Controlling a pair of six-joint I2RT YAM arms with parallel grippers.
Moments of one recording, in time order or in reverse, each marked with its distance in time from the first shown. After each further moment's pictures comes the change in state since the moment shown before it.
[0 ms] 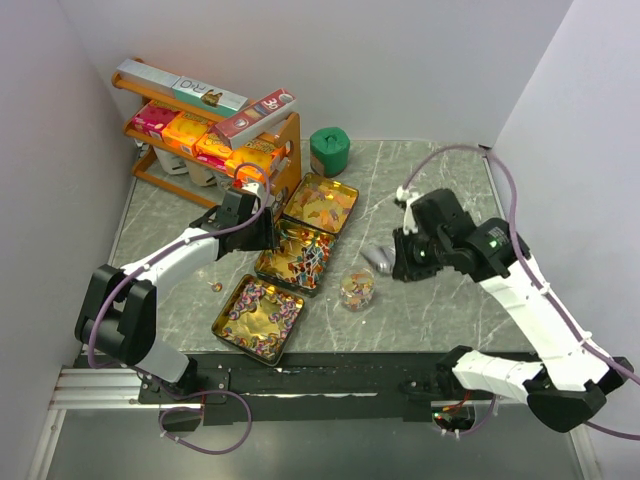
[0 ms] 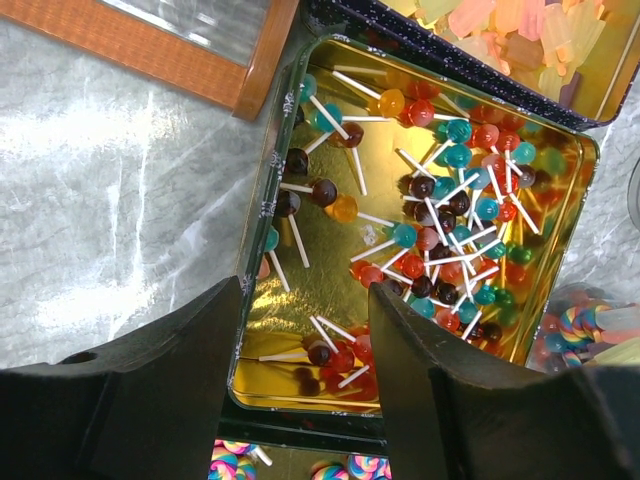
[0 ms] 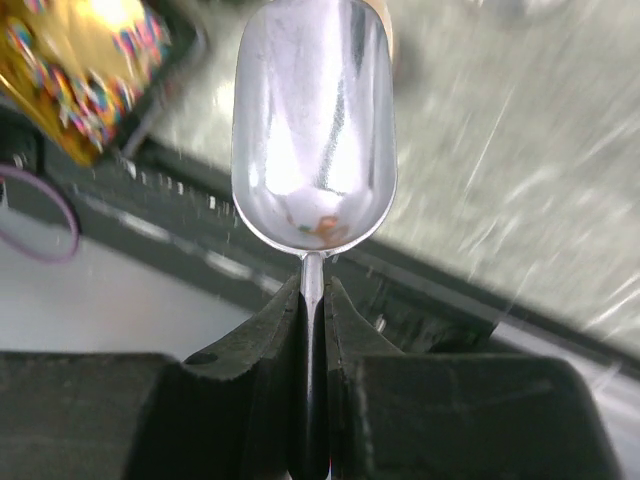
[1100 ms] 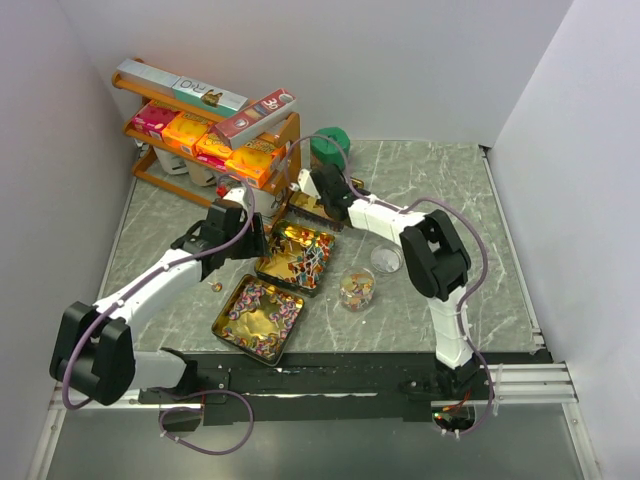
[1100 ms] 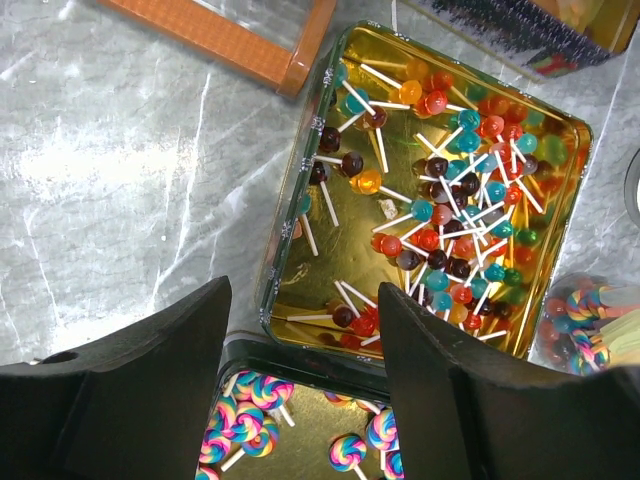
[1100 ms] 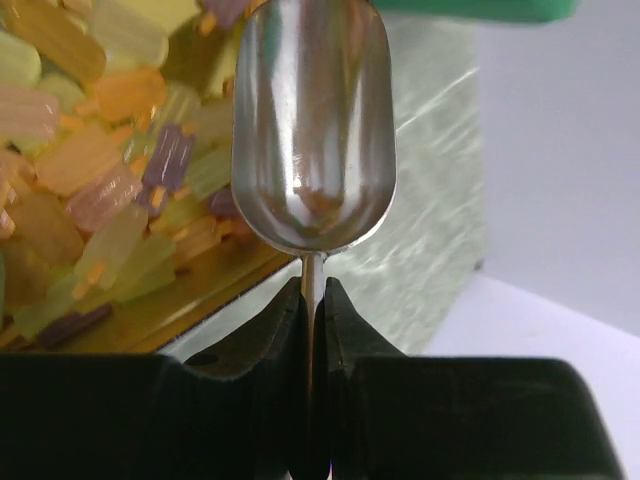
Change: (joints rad) left arm 0.000 -0.215 -0.135 0.008 -0.076 -0.005; right arm -0.002 1.011 0.200 1.074 0.609 -1.157
